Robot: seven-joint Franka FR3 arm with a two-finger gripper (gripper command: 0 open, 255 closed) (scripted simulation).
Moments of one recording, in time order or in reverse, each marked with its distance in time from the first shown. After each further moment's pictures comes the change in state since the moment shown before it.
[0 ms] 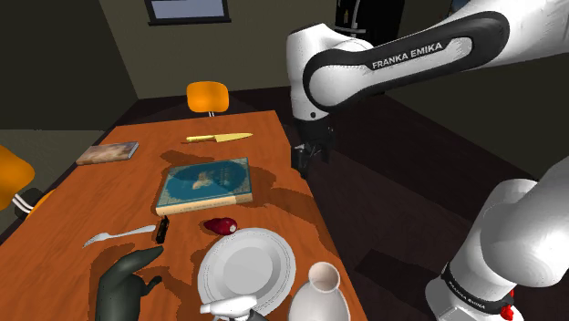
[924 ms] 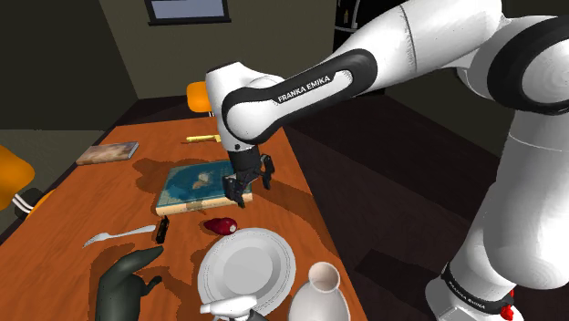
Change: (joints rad) arm 0.094 0.503 0.120 0.408 -0.053 0.054 0.206
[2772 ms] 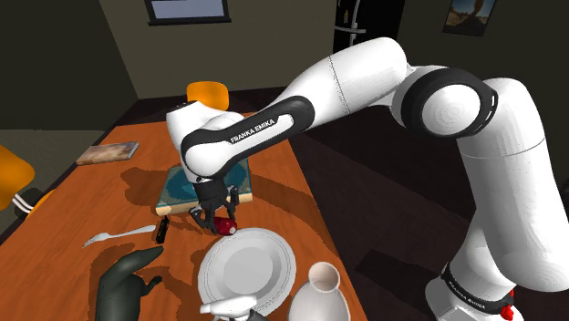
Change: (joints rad) arm 0.110 0.359 0.008 0.318 -0.077 0.017 0.092
